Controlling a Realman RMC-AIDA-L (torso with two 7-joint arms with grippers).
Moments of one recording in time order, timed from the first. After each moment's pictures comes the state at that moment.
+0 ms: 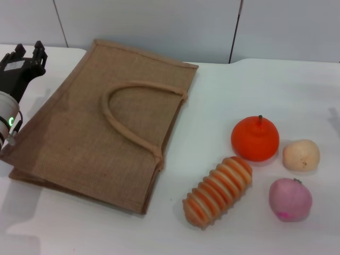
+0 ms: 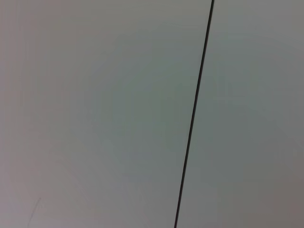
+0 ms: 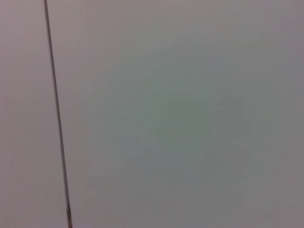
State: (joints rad) left arm -0.63 -2.03 0.48 0.00 -2.35 -1.00 2.72; right arm 0.62 2.04 0.87 -0.06 -2.34 -1.16 0.47
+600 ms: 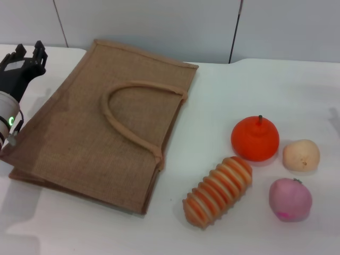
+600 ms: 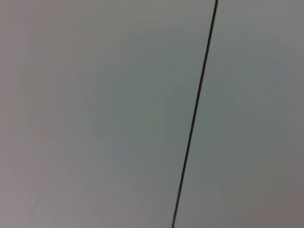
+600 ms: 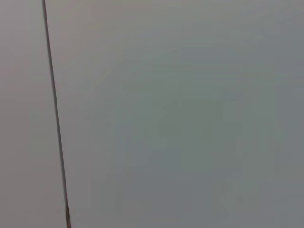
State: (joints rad) left arm -0.63 -2.03 0.48 0.00 -2.35 -1.00 2.69; right arm 0.62 2.04 0.87 -0.06 -2.34 -1.16 0.47
